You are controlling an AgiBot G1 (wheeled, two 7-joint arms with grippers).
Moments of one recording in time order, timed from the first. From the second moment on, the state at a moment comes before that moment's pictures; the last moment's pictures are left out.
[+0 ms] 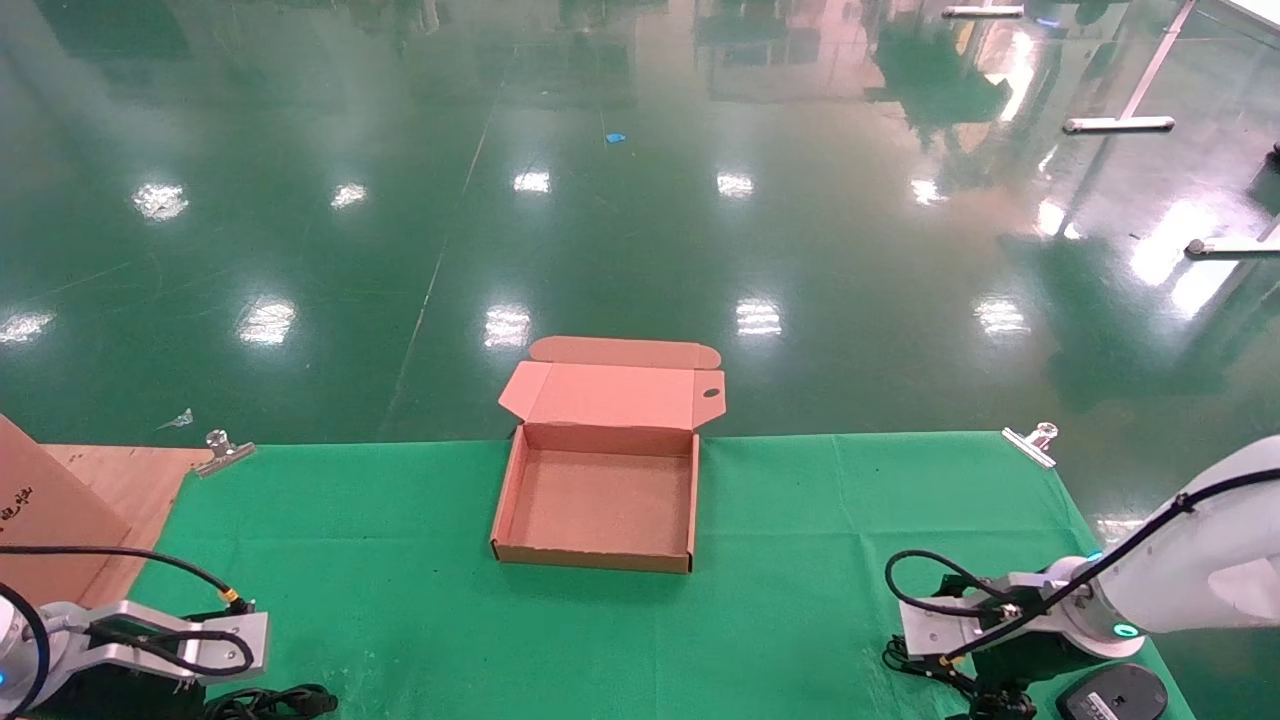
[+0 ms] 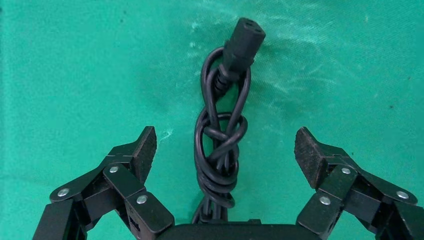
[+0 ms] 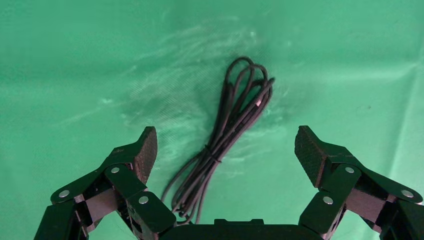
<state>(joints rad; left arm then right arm) -1.60 0.99 0.77 -0.10 1.90 1.18 0.37 1.63 -1.22 -0.81 0.07 -1.97 -1.05 -0.41</state>
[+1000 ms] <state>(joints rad) -1.60 1.00 0.75 -0.01 1.87 1.11 0.40 1.59 -1.20 -0.77 0.01 -1.91 -0.98 -0.45</state>
